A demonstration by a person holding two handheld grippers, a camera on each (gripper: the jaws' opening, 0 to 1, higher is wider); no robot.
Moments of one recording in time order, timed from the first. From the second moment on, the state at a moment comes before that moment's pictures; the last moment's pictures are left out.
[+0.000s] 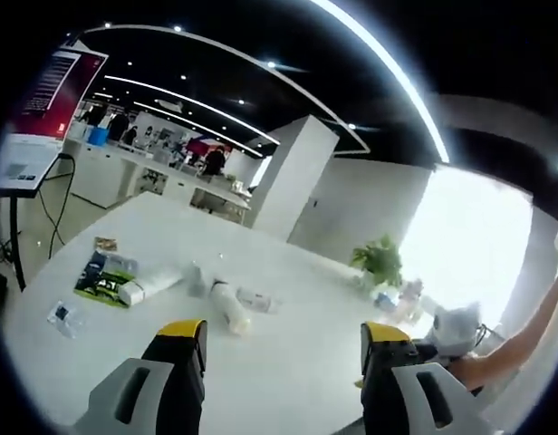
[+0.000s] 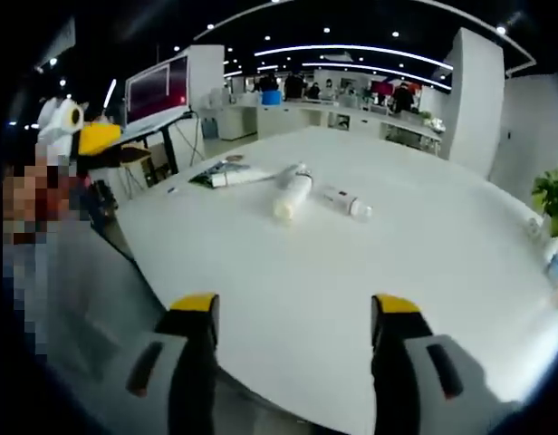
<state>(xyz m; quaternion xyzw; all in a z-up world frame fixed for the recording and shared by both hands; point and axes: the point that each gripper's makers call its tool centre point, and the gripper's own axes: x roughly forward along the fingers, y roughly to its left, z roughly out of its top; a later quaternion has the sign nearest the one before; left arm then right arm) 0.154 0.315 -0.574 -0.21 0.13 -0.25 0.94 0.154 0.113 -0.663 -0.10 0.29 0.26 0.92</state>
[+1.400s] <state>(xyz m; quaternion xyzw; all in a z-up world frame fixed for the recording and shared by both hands) 0.329 0.371 -0.535 -0.01 0.11 -0.21 0.97 0.159 0.118 -0.653 -0.05 0.27 0.27 0.92</state>
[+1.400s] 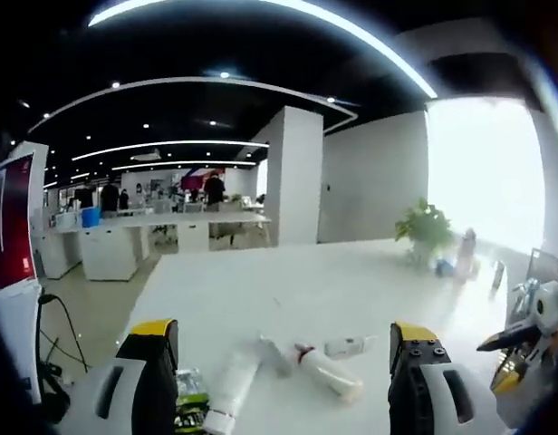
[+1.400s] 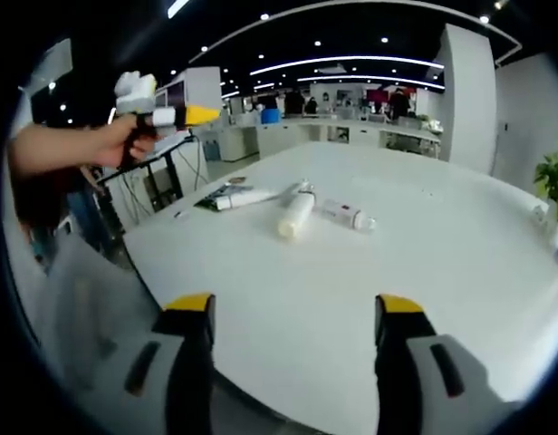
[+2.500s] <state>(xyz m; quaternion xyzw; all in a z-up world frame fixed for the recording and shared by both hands) 0.412 0.419 -0.675 0.07 0.33 -0.16 0.93 0.160 0.103 -0.667 -0.06 0.28 0.25 0.92</state>
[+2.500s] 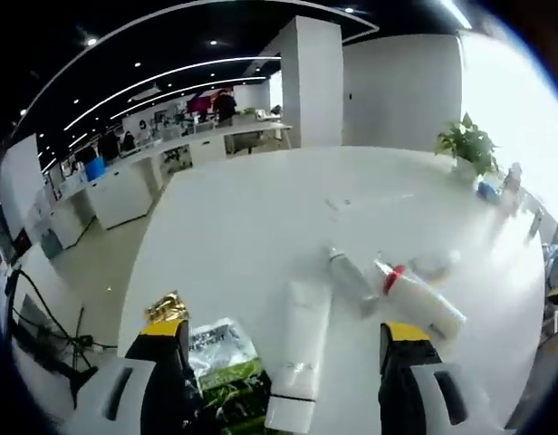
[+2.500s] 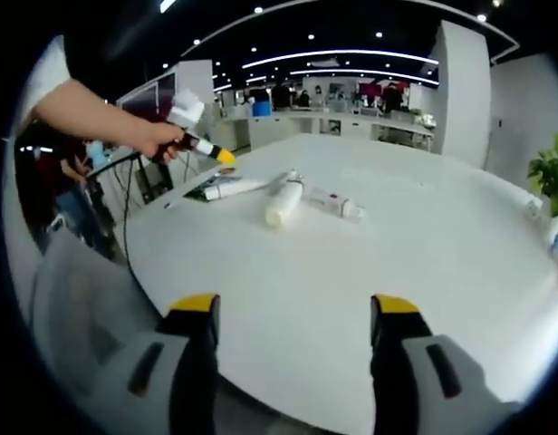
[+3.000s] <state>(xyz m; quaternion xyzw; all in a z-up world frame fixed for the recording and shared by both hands) 0.417 0.418 -0.713 0.09 0.37 -0.17 0.91 0.151 0.107 -0.685 -0.07 0.34 0.27 0.90</state>
